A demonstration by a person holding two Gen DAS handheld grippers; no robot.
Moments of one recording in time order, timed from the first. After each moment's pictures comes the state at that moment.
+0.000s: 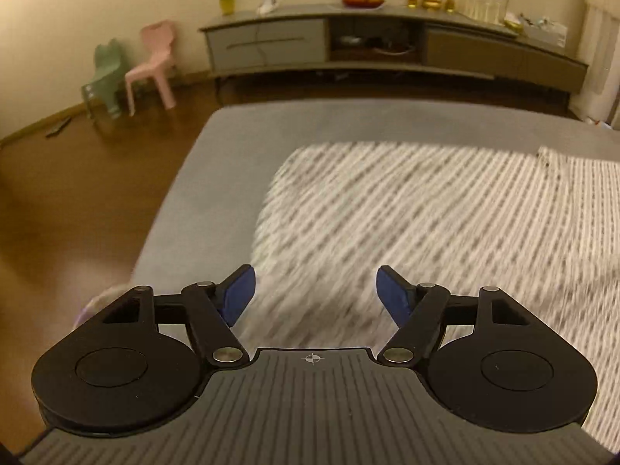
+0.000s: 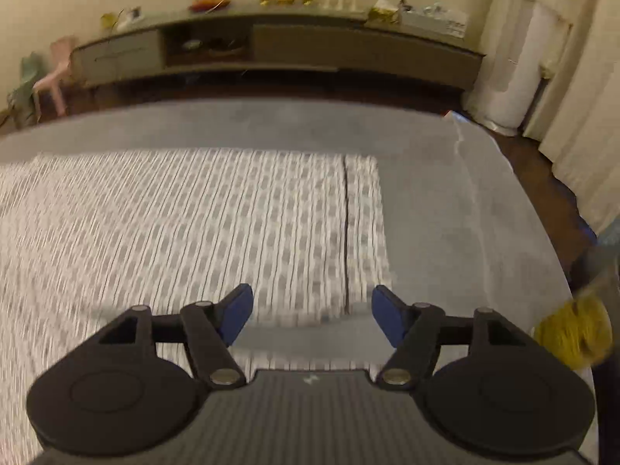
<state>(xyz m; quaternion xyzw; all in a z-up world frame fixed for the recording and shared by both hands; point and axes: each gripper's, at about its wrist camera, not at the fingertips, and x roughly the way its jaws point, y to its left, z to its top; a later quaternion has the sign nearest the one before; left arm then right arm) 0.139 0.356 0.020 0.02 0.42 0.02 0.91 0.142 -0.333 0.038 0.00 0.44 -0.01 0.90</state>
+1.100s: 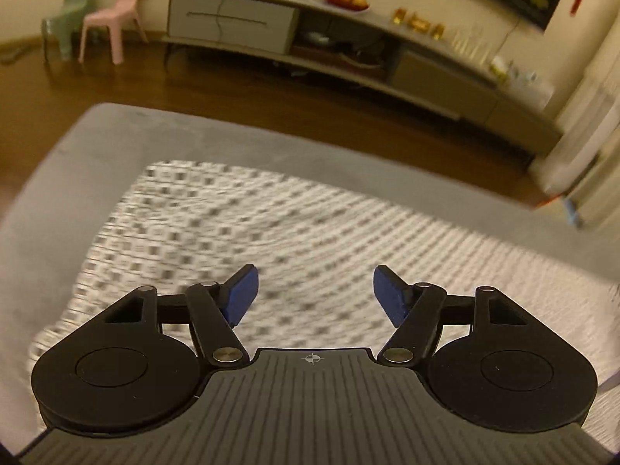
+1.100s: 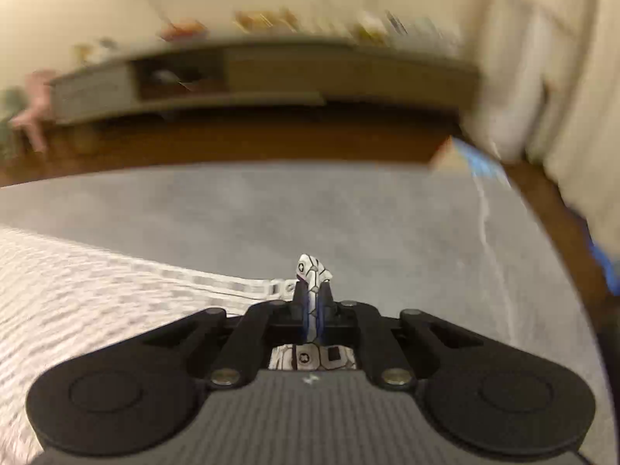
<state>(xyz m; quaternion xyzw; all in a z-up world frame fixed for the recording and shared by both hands) 0.259 0.284 0.037 -0.16 0.42 -0.02 0.90 0.275 -0.376 -0.005 -0.01 0.37 0.01 0.93</state>
